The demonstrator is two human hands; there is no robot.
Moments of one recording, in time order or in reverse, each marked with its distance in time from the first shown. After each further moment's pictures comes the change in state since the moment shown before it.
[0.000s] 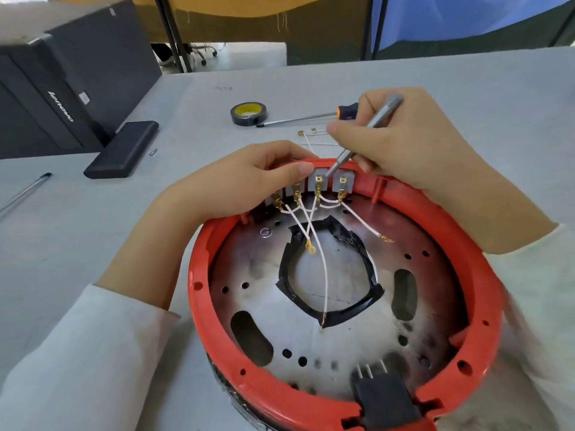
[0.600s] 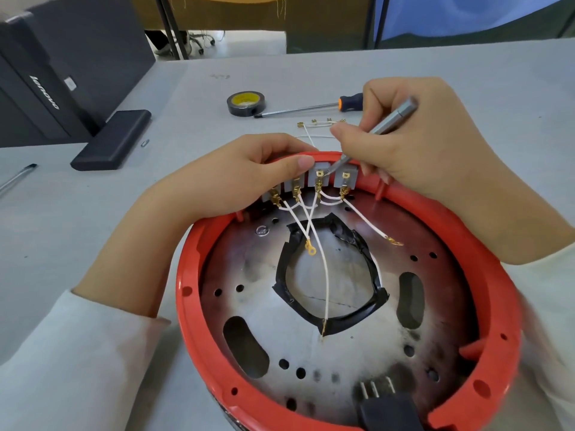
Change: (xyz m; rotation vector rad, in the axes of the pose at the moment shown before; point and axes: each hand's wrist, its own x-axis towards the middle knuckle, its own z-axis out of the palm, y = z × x) left_hand 0.002 -0.004 0.000 -0.024 0.020 0.025; right_hand -0.007 0.008 -0.002 -0.130 -0.001 -0.168
